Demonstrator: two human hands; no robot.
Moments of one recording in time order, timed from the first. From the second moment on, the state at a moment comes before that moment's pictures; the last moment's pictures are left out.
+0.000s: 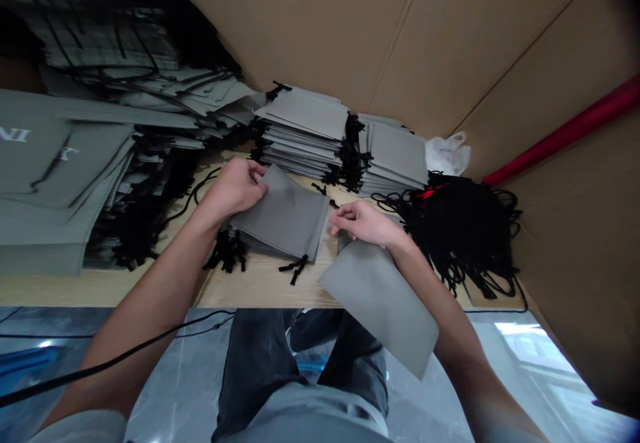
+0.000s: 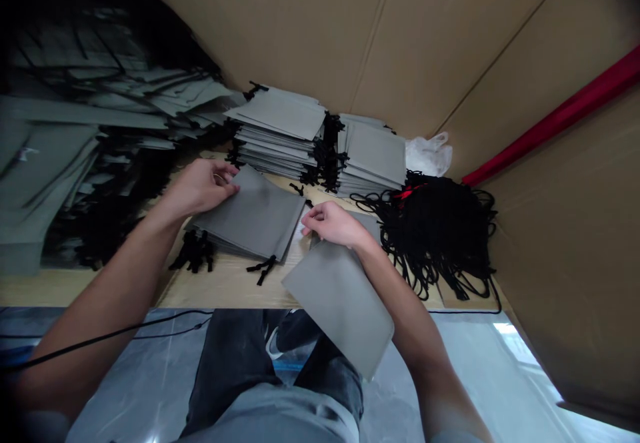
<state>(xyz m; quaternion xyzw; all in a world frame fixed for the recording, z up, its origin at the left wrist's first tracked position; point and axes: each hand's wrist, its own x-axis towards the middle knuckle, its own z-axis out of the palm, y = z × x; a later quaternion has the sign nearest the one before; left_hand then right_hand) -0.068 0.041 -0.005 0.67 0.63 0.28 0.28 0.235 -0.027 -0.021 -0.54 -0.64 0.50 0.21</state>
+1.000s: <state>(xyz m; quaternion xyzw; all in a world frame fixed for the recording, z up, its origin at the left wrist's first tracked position) -0.051 0.016 0.000 0.68 0.72 0.09 0.01 0.283 -0.032 0.028 -0.56 -0.77 0.28 0.13</state>
